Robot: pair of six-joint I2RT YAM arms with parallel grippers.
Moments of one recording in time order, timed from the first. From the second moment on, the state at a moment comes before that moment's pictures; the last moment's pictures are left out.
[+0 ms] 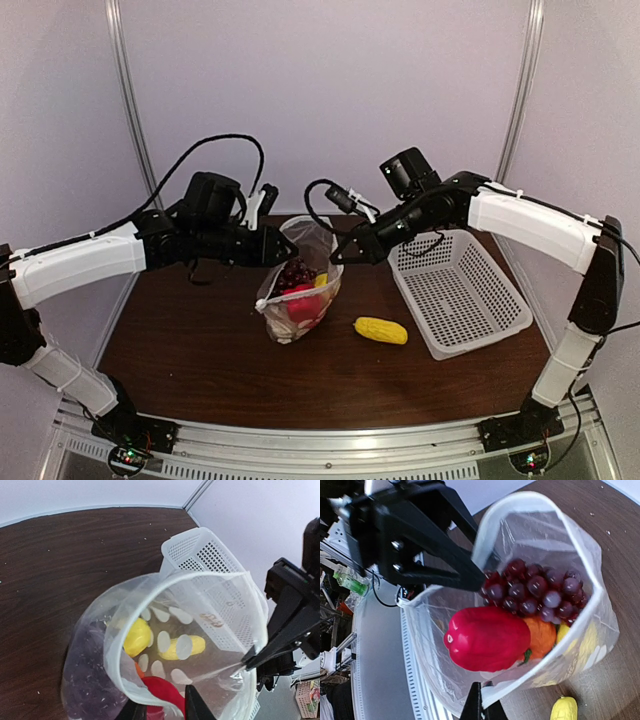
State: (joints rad) left arm -0.80 1.43 1.20 -0.32 0.19 -0.51; right arm 0.73 1.73 1.60 -0.69 -0.67 -0.03
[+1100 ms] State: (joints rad) left arm -0.78 1.48 1.33 -0.49 0.00 -0.45; right arm 0.57 1.61 1.31 -1.00 -0.64 -0.73
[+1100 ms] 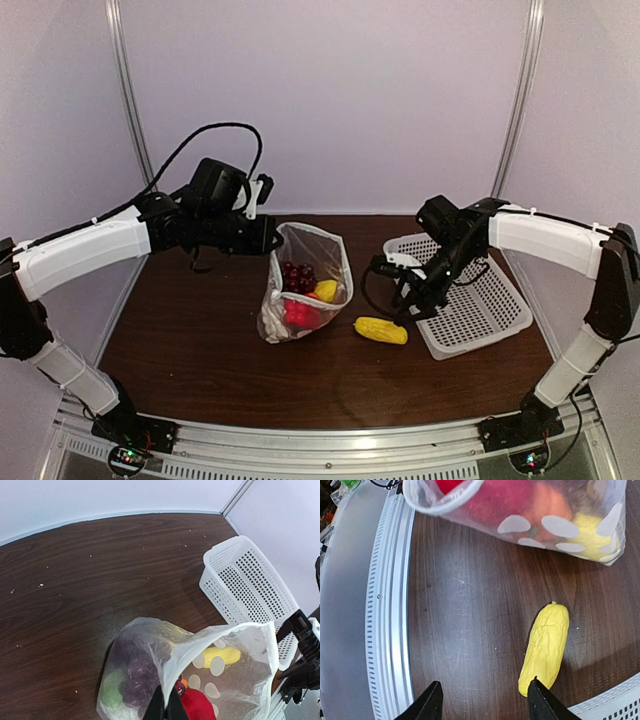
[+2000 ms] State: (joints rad) left arm -0.78 1.47 1.33 -0.49 -0.02 -0.45; right arm 0.69 1.82 1.17 -0.56 -0.15 -0.72
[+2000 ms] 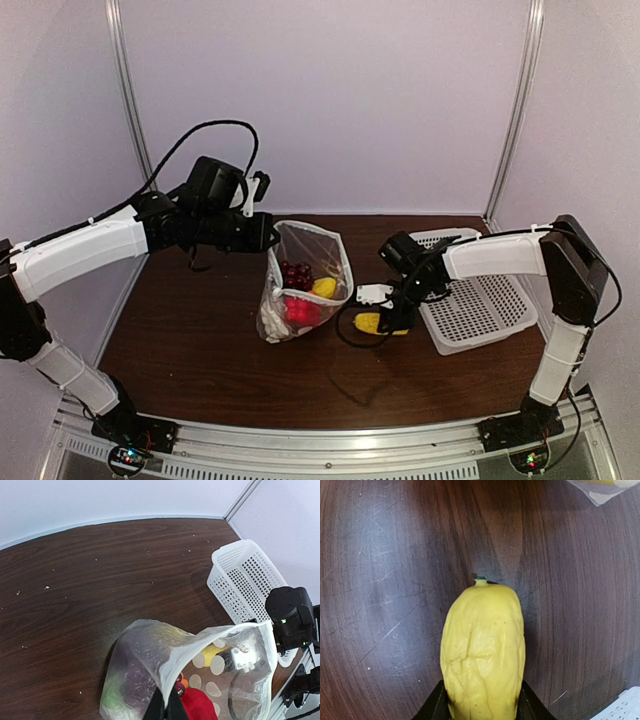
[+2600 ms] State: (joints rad) left arm -0.77 1.47 1.32 -0.46 0.03 -0.45; right arm 0.74 1.39 1.36 -0.75 -0.53 -0.66
